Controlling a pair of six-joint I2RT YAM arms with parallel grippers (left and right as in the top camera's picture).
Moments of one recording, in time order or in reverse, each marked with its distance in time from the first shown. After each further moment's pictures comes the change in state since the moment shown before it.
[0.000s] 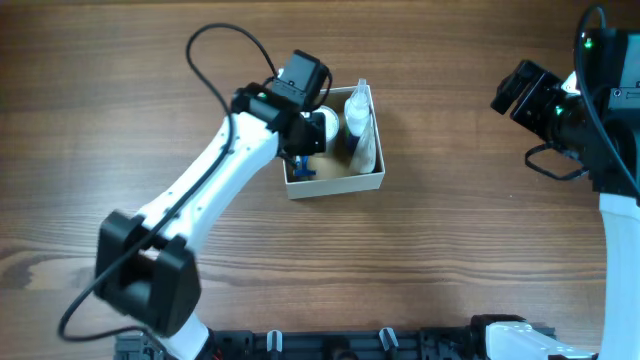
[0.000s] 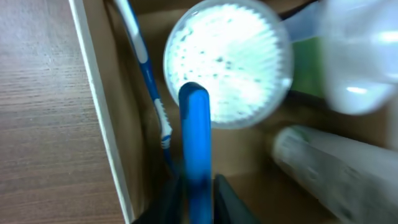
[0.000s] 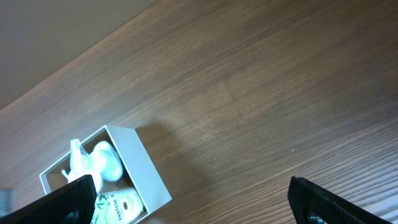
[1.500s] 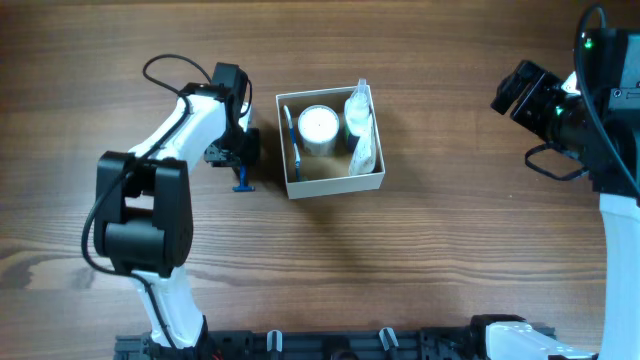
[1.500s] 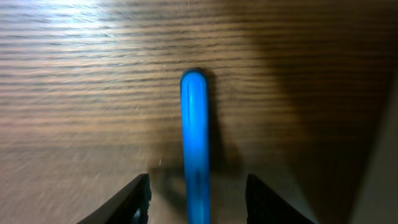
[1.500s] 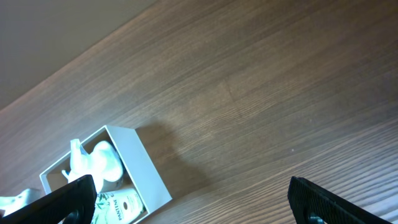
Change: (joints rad) left arm 0.344 0.226 -0.123 0.055 0.045 0.335; right arm 0.000 0.000 0.000 0.000 0.000 0.000
